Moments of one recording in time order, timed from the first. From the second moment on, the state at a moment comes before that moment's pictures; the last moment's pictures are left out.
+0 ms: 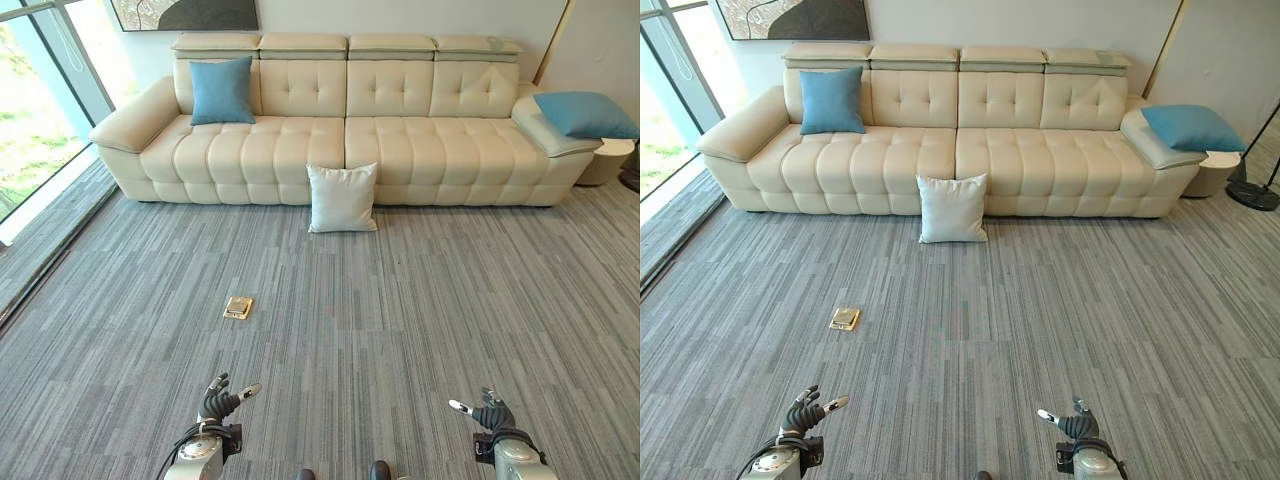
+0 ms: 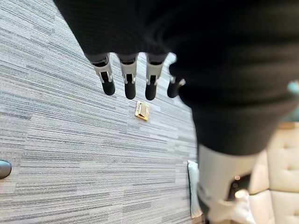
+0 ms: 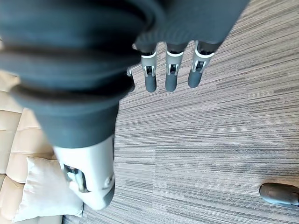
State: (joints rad) left arm 0.12 0.29 -0.11 0.60 -0.31 0.04 0.22; right arm 0.05 -0.29 0.10 0.75 0.22 0.05 -0.24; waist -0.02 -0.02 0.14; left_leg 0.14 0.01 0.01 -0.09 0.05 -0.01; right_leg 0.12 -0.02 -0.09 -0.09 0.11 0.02
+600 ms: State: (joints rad) left arm 0.15 0.29 -0.12 0.67 -0.30 0.06 0.22; right arm 0.06 -0.29 0.10 0.78 0.24 0.05 -0.24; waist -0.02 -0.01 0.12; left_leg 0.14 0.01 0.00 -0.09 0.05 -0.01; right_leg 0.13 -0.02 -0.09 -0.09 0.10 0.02
